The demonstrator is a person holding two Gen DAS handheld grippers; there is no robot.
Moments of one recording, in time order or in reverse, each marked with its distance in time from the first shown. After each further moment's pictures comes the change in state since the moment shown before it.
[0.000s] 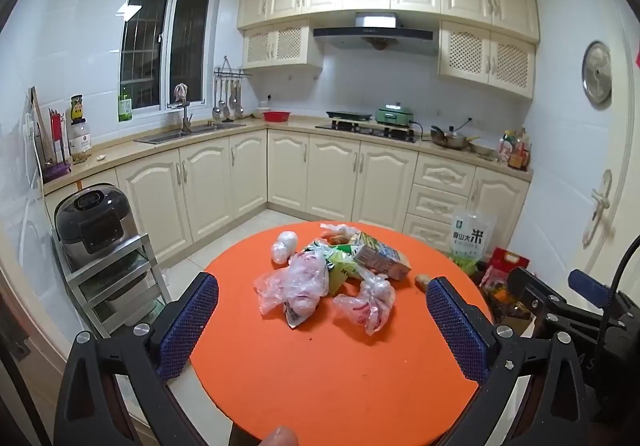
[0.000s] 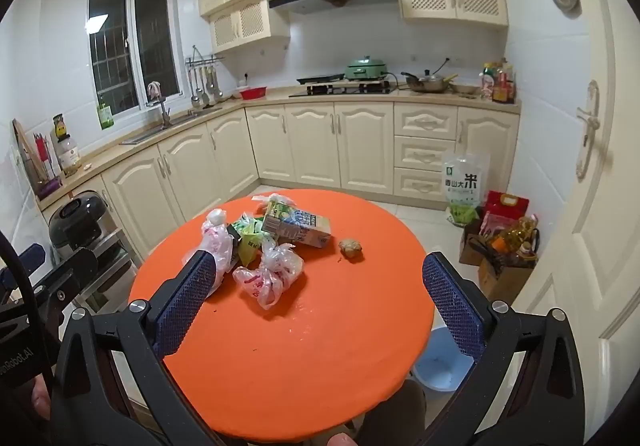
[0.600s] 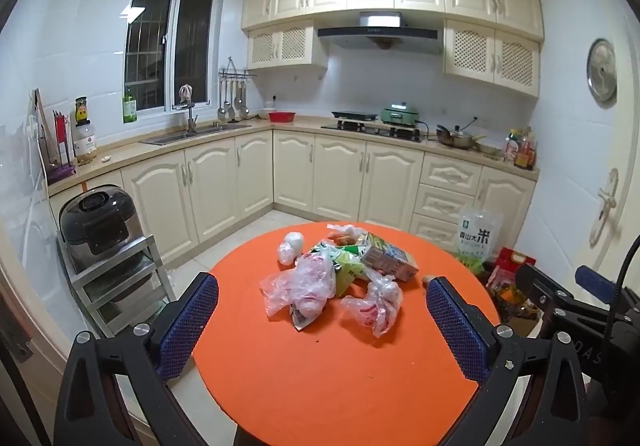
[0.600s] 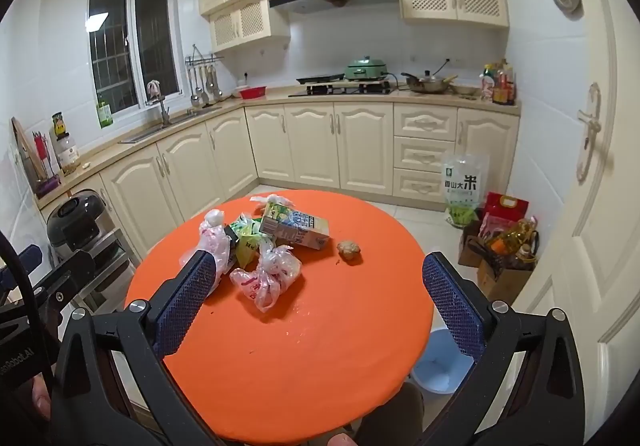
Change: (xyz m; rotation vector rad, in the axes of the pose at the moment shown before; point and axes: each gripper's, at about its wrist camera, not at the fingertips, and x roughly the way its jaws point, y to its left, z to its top) left arm 0.006 0.001 -0.001 -0.005 0.014 0.015; right arm 0.001 -0.004 0.003 -0.002 -0.008 -0.004
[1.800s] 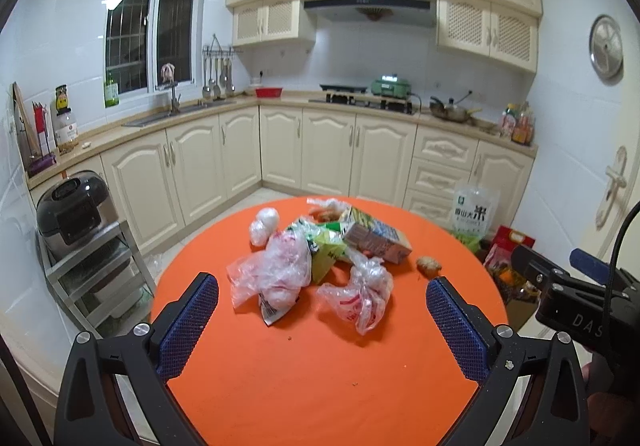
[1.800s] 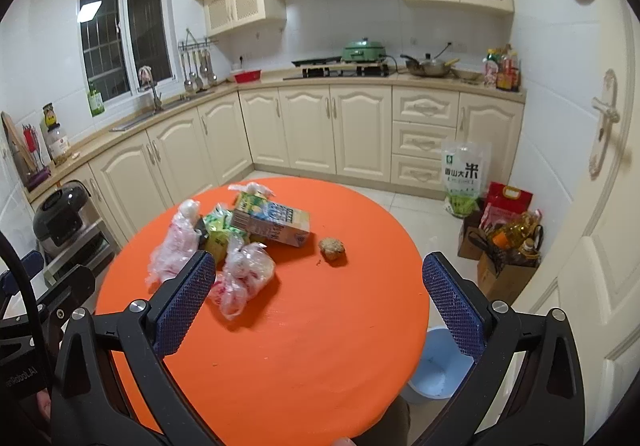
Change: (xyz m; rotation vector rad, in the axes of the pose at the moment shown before) left arm 0.098 -0.033 -0.007 0.023 0.108 -0.021; right arm 0.073 -0.035 0.000 -0.006 0.084 -0.004
